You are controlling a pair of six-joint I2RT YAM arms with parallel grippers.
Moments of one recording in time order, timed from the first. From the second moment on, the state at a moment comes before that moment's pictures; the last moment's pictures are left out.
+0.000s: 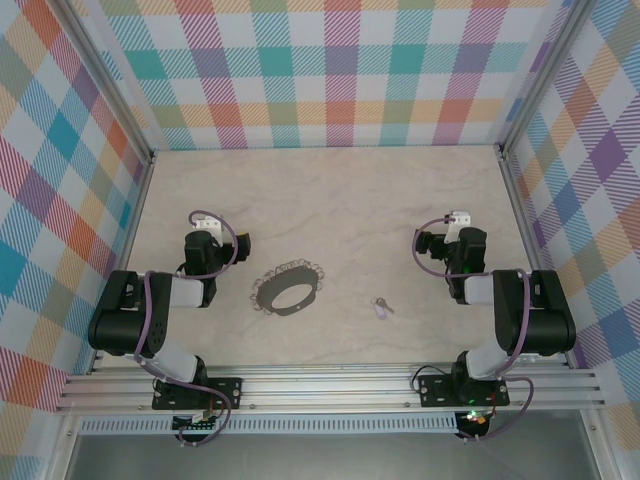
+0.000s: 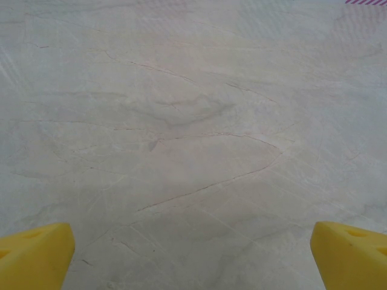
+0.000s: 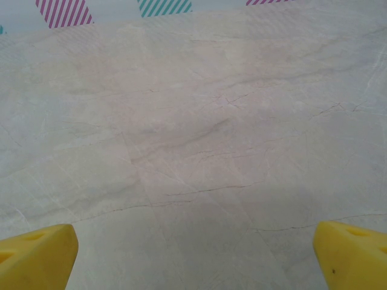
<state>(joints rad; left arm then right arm) -0.06 1.57 0.43 0.70 -0.02 -0.09 -0.01 1.55 0.41 0.72 -0.11 0.07</state>
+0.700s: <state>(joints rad) -0.06 1.57 0.43 0.70 -0.02 -0.09 -0.01 1.55 0.41 0.72 -0.11 0.07</state>
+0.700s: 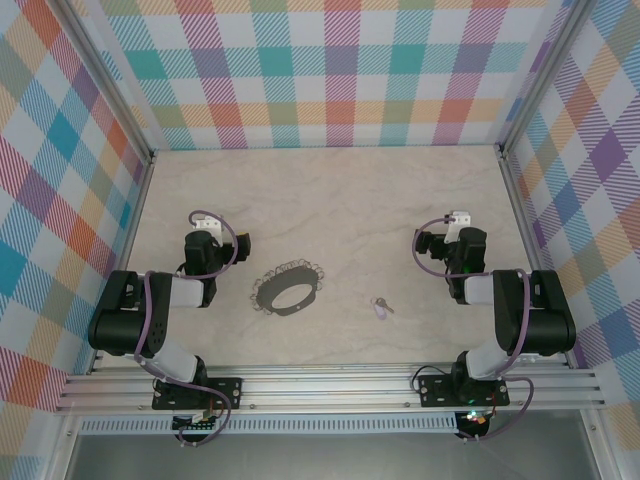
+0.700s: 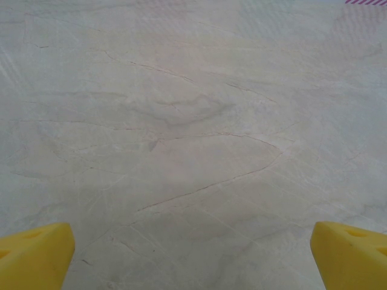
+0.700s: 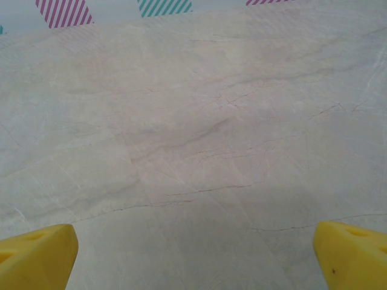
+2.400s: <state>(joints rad) -0.19 1.12 0.76 -0.34 0.12 -0.74 0.70 1.60 0.75 -0.02 -0.42 0.55</state>
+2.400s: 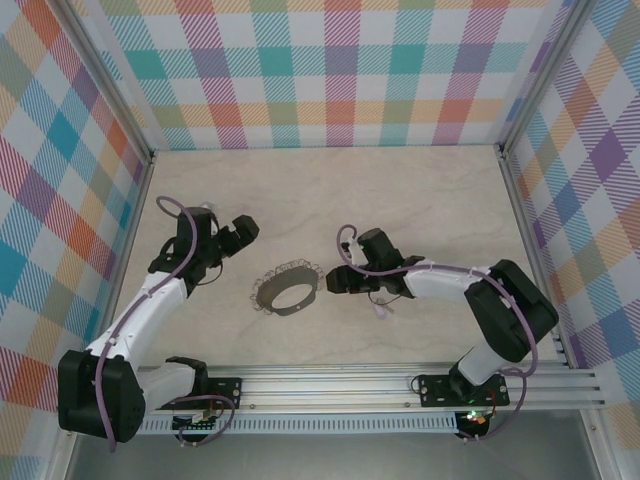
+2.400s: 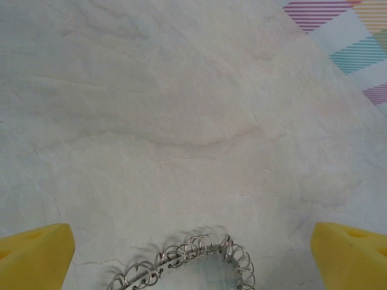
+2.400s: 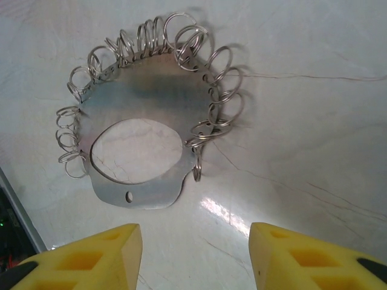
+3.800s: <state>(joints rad) -0.28 1.15 0.76 -0.34 0.10 -0.74 0.75 1.81 0.89 -0.03 -0.41 0.55</state>
